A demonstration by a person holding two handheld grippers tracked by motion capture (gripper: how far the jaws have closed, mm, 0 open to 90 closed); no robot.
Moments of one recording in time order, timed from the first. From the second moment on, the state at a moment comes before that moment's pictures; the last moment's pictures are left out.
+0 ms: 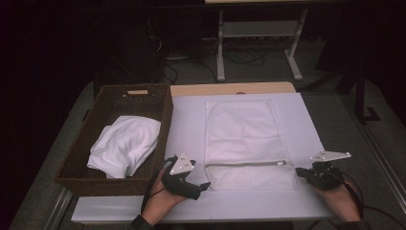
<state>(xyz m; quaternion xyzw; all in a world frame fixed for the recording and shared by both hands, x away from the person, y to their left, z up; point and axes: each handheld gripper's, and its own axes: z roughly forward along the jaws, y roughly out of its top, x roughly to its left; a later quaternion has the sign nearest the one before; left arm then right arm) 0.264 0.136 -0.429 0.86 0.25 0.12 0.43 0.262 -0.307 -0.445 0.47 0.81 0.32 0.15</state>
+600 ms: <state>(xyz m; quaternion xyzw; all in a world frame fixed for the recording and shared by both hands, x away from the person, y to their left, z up) 0.269 0.134 -0.427 0.86 0.24 0.12 0.44 0.254 -0.315 -0.437 0.48 0.78 0.38 0.15</state>
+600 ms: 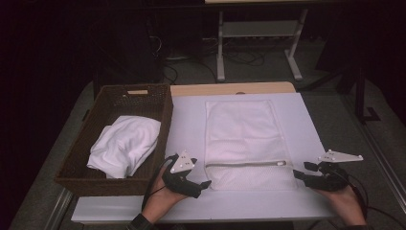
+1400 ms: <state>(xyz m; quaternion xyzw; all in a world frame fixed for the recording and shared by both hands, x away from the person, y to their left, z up) 0.270 0.129 -0.428 0.86 0.23 0.12 0.44 0.285 -0.307 -0.450 0.46 0.79 0.38 0.14</state>
